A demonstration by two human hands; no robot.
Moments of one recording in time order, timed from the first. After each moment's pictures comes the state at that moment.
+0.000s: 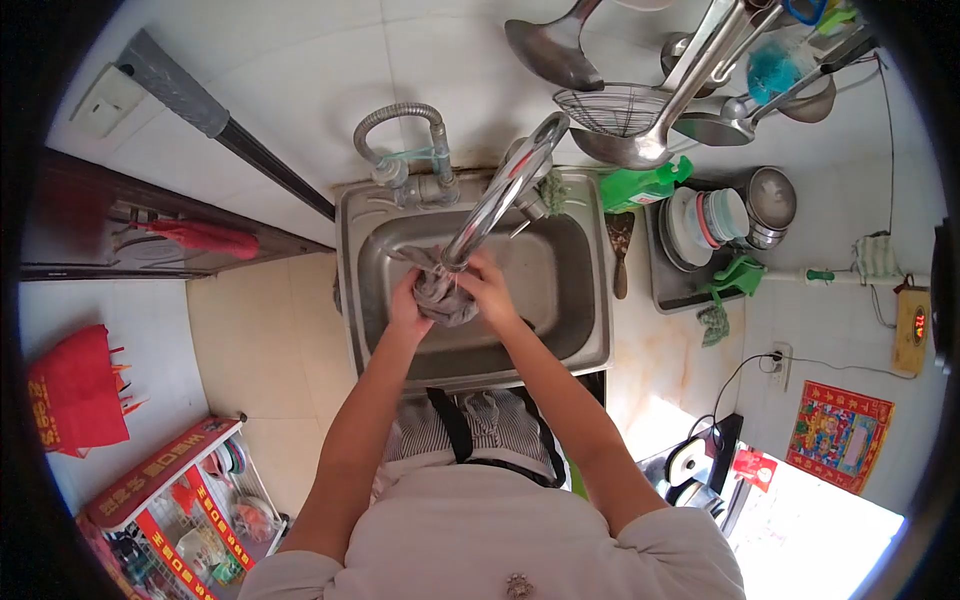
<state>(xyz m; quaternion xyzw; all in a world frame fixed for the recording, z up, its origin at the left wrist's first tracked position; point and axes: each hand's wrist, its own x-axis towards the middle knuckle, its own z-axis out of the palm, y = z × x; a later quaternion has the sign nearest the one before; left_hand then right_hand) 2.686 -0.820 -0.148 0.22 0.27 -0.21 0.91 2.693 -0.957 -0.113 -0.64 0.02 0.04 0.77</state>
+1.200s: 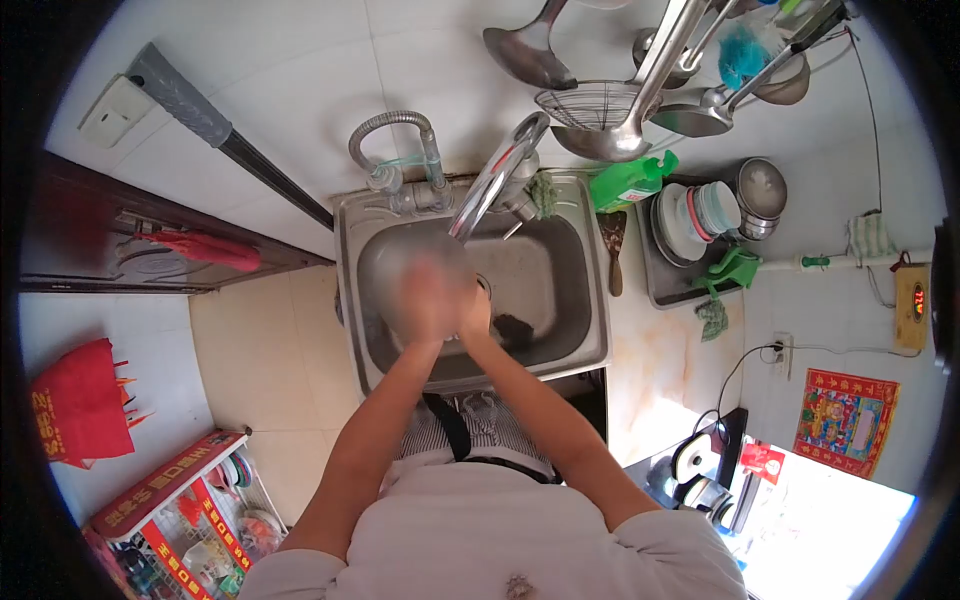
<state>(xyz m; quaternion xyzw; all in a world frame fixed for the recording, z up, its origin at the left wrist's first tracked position) 2.686 -0.850 -0.152 0.59 0.28 0.03 0.76 2.670 -0.933 -0.120 -0.88 0.16 0.01 0.45</state>
